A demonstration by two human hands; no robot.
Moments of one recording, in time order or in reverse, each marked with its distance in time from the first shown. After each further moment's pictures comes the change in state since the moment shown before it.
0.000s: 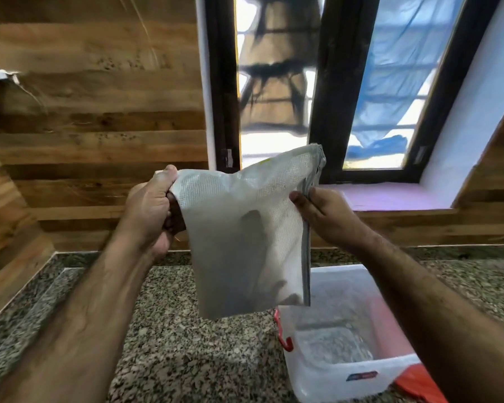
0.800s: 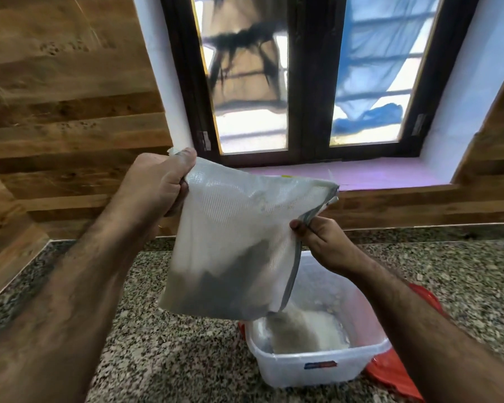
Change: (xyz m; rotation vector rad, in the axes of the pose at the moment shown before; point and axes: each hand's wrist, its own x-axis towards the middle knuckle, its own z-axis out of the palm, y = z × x) left_hand -0.025 -0.022 0.119 0.547 -0.066 0.119; right_hand -0.081 0.131 -0.020 0.411 -0.057 0.196
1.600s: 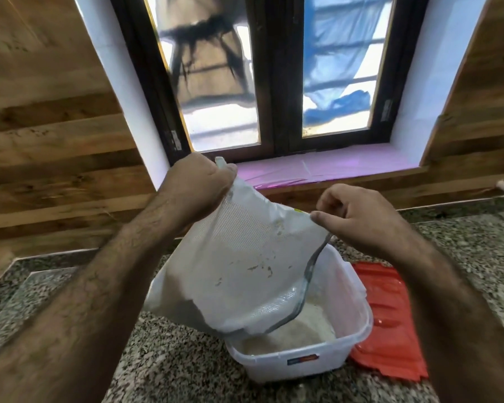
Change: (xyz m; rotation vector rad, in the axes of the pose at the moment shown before) left_hand 0.021 0.019 0.096 0.722 -0.161 0.116; right_hand -0.043 -0.078 -0.089 -0.662 0.119 0.260
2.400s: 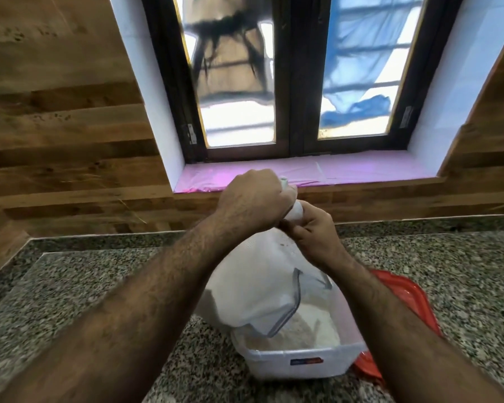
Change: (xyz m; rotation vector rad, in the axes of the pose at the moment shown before) left_hand -0.003 0.029 0.059 0.177 -0.024 0.120; right_hand 0.039 -0.004 0.124 0.792 0.078 -0.222
